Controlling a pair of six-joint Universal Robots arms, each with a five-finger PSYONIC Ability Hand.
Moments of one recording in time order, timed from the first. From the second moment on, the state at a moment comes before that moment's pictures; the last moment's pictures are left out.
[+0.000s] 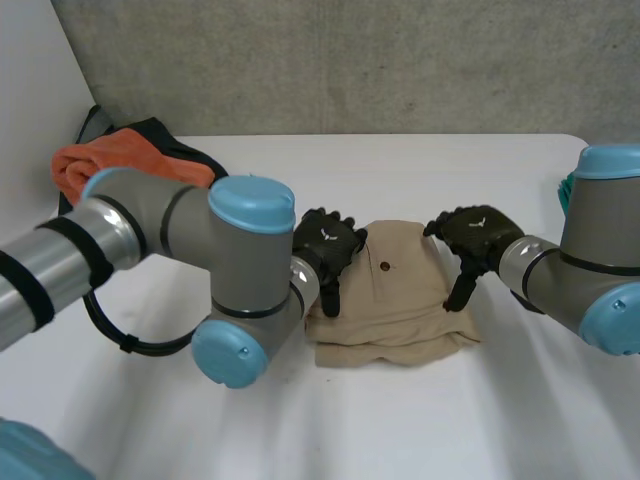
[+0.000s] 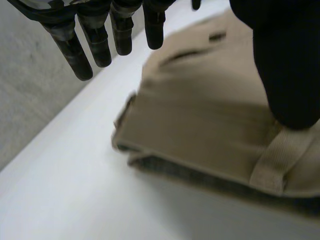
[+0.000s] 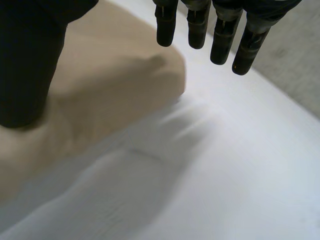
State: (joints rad) left arm 3.97 -2.43 -0.90 2.99 -1.60 3.55; right arm 1.86 -0.95 1.28 0.13 1.33 2.68; left_hand 0.19 0.20 0.21 0.21 0.05; right_hand 0.17 0.22 0.22 0.24 0.07
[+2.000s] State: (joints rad) left arm 4.07 -1.87 -1.23 2.92 -1.12 3.29; right arm 2.01 -0.89 1.47 -0.47 1.33 2.67; left_hand 0.19 0.20 0.21 0.21 0.04; right_hand 0.86 1.16 1.15 1.16 0.85
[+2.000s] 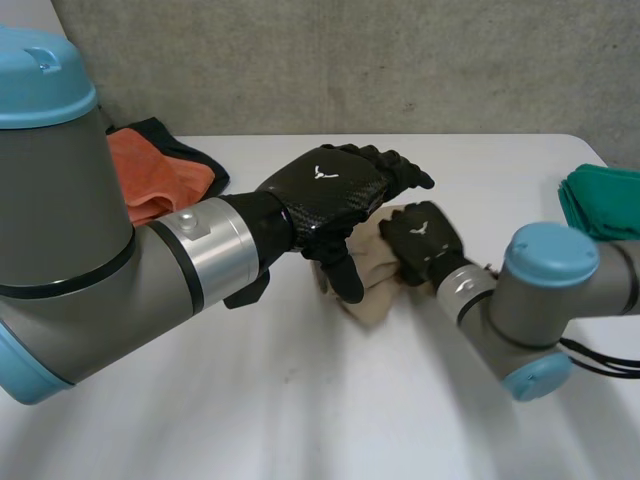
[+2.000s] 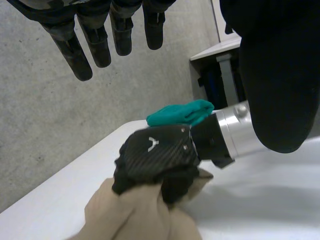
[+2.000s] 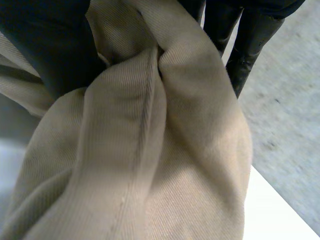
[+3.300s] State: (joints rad) left arm 4.08 -1.87 -1.24 2.92 -1.13 3.28; right arm 1.09 -0.45 0.82 -0.61 0.69 2.98; left_hand 0.19 0.20 0.21 0.21 0.04; right_hand 0.36 0.49 0.51 0.52 0.29
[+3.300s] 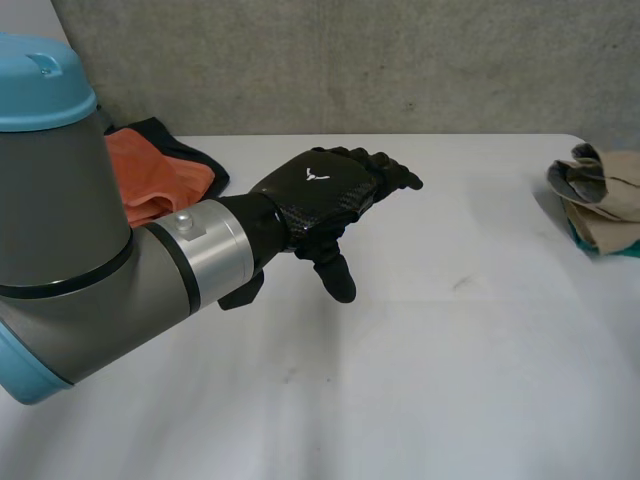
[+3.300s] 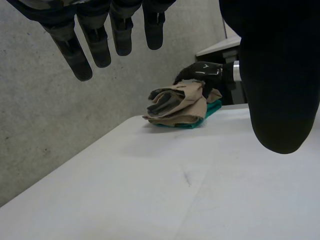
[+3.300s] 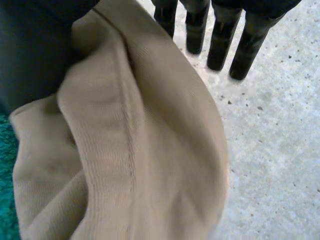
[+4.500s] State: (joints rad) left arm 4.43 -1.84 -1.24 3.15 -1.33 3.30; right arm 1.73 -1.47 1.87 -0.38 0.86 2.81; left_hand 0.19 0.20 0.21 0.21 0.04; right_hand 0.21 0.22 0.22 0.24 0.06
